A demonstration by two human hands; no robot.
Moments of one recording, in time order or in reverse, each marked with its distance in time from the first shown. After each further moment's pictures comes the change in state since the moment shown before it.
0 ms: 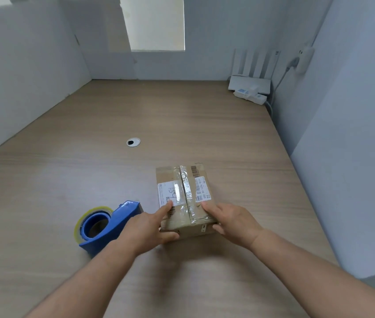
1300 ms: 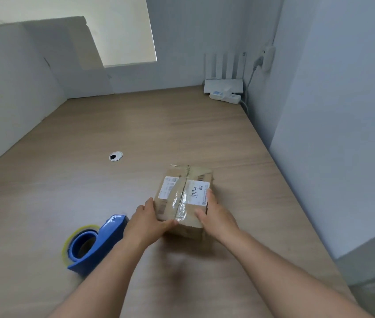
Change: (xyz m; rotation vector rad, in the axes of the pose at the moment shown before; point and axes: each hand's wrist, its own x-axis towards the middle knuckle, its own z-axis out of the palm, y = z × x) left_hand 0.023 0.034 -0.011 -0.342 0.098 -0.211; right_hand 0.008 -0.033 -0.022 0.558 -0.080 0.759
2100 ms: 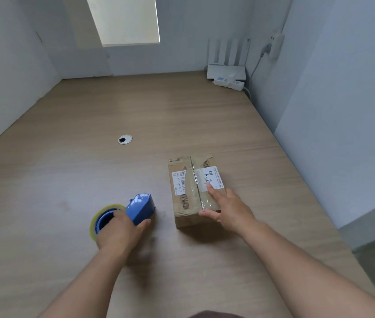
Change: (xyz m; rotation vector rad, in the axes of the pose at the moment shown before) left_hand -0.026 -0.117 -0.027 0.245 0.150 -0.247; right_hand -0.038 -0.020 0.030 -0.200 -0.014 -0.021
